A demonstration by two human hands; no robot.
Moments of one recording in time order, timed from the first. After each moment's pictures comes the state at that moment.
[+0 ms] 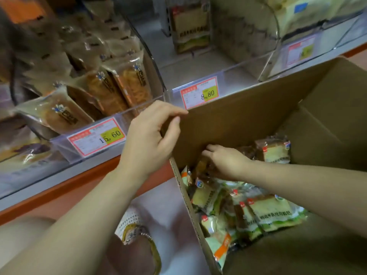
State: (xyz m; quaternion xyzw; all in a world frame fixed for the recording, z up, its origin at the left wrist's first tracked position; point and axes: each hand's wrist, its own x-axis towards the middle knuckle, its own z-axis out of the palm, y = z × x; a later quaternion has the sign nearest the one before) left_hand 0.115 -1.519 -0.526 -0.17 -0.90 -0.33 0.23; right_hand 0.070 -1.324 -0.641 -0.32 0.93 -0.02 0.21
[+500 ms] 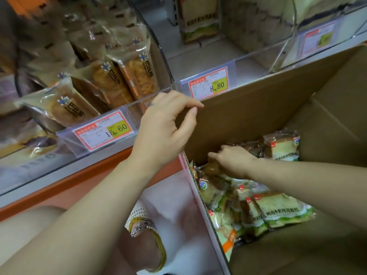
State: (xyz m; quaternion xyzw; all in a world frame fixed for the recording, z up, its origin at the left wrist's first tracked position) left_hand 0.111 -1.512 -0.526 -0.17 -0.90 -0.34 0.21; right_hand 0.073 -1.330 -0.656 -0.34 0.91 0.07 0.22
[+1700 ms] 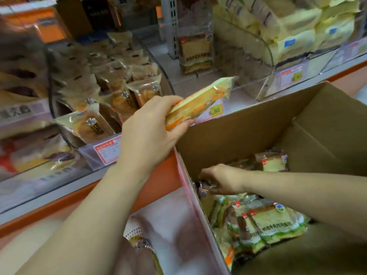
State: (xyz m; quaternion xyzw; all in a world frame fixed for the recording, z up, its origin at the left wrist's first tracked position) left_hand 0.115 -1.533 -0.486 -0.11 -0.94 -0.24 0.23; right_hand 0.088 -1.337 -0.618 -0.32 0.89 -0.15 0.28
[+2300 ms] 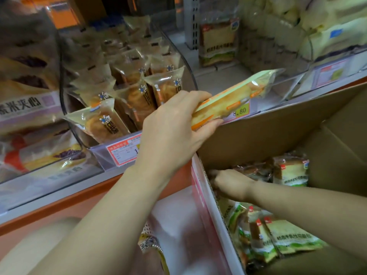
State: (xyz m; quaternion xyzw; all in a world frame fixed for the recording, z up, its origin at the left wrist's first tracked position) left_hand 0.105 -1.535 -0.490 -0.12 -0.93 -0.27 0.23; right_hand 0.079 -1.368 -0.647 -0.40 0.89 0.01 0.24
